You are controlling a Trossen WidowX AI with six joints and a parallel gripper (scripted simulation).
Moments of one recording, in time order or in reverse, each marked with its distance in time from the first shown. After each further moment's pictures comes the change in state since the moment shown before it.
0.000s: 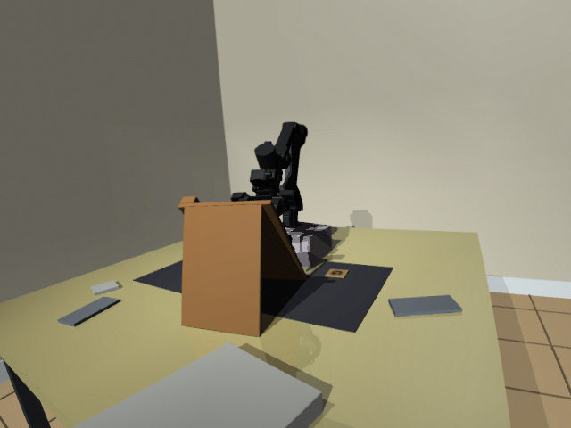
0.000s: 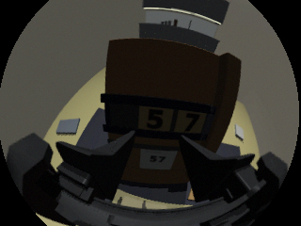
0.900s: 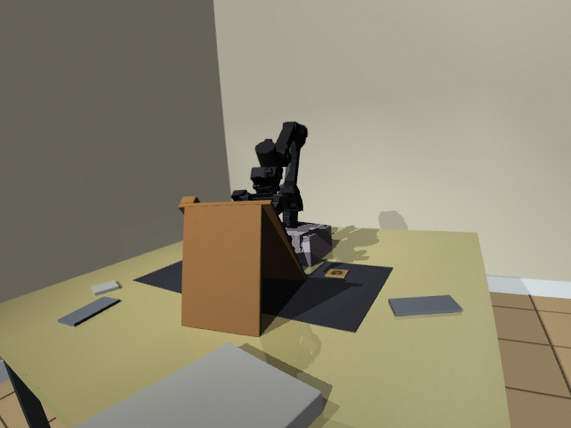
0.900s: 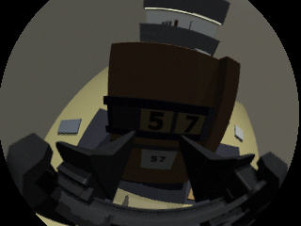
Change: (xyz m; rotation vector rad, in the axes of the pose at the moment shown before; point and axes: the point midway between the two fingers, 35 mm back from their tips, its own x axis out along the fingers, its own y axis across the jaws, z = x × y) arm -0.004 0.002 0.005 -0.003 0.000 0.004
